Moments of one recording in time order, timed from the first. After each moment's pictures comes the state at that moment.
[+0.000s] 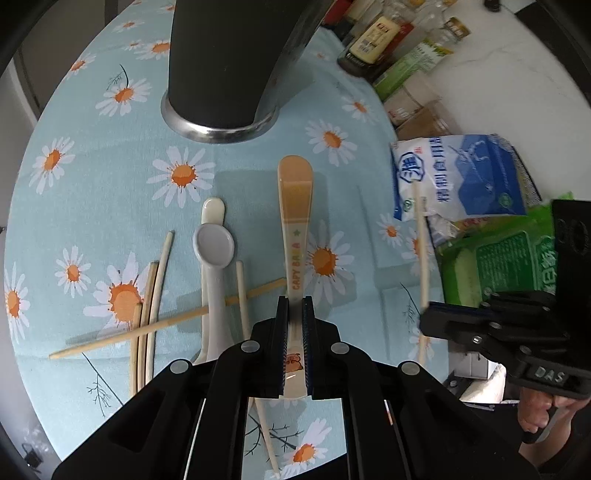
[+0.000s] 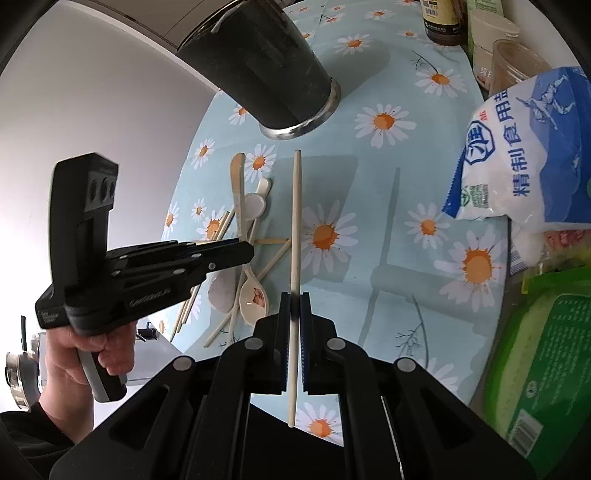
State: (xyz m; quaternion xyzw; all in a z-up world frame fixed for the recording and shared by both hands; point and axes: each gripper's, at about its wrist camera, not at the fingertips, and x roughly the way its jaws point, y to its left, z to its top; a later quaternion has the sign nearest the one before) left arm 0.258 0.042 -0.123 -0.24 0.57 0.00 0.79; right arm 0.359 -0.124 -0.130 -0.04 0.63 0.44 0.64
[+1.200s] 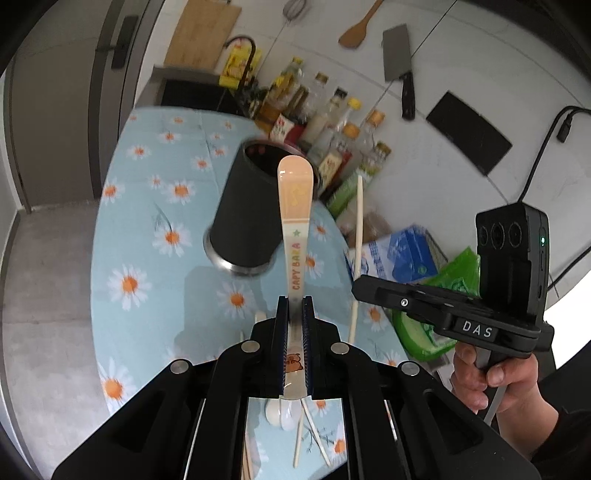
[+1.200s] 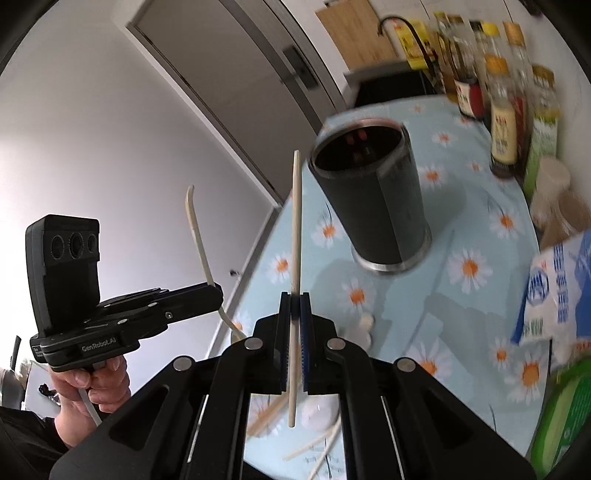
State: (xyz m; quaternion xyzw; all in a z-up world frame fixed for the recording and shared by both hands) left arm 0.205 0.127 -0.001 -0.21 0.39 -0.06 0.90; right arm 0.336 -0.043 -0.045 0.04 0.45 0.49 0.74
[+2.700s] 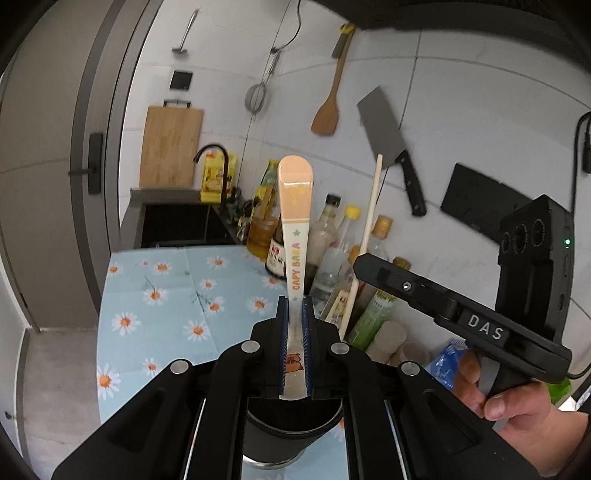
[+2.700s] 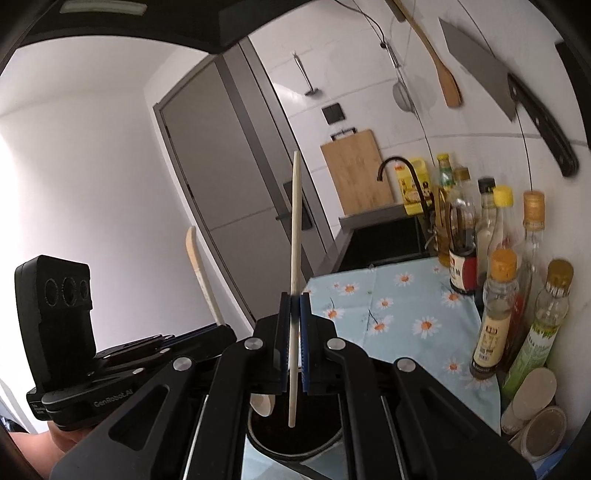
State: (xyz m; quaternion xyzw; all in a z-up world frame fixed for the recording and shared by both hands) left arm 0.344 0.138 0.045 -0.10 0.23 -0.04 0.97; right arm 0.465 -0.018 0.016 0.10 0.22 0.48 0.85
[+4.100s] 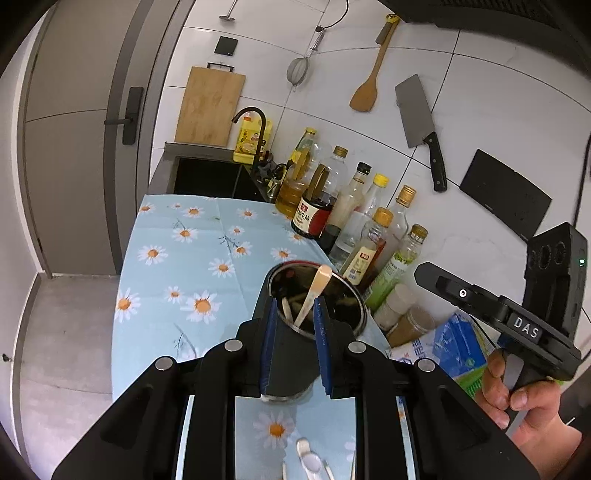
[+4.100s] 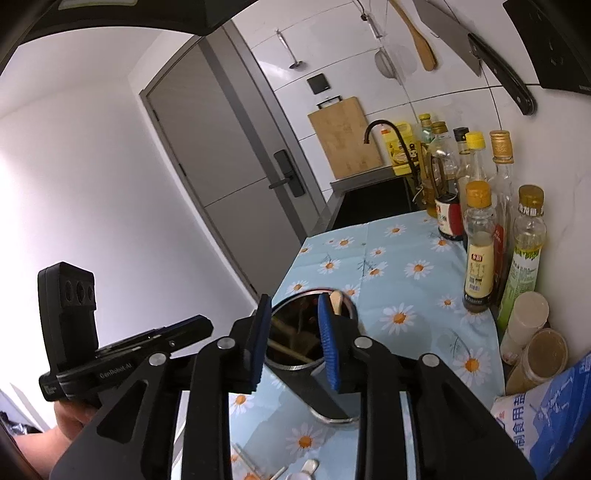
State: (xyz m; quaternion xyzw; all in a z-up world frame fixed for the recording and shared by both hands) left arm 0.280 0.150 0.022 -0.15 0.28 0.01 0.95; right arm 0.422 -0.050 -0.011 0.10 0.28 0.47 0.83
